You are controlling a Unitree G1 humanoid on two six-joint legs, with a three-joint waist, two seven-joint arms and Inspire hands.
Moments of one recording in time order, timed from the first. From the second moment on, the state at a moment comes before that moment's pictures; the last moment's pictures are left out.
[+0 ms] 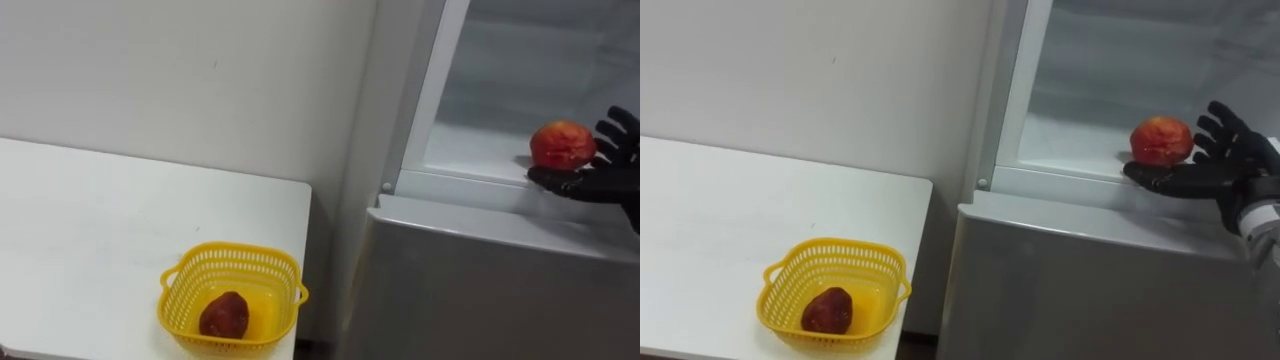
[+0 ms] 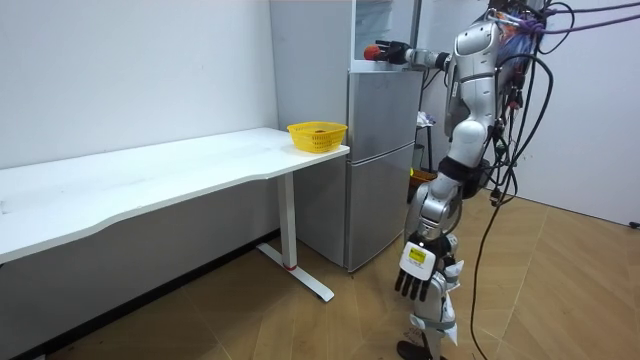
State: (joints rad) left arm 0.30 0.32 0.07 1.02 0.07 0.20 -0.14; right arm -0.72 -0.72 -0.06 0.75 0.53 0.04 0.02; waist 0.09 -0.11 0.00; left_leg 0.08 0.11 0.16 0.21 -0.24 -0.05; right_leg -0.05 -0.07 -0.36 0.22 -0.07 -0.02
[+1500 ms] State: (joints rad) left arm 0.30 0.33 0.01 1.04 0.07 0.19 -0.12; right arm -0.81 -0.72 0.05 0.81 0.50 0.00 -0.20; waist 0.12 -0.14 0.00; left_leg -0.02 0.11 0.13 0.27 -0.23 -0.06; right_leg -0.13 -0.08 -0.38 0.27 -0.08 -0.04
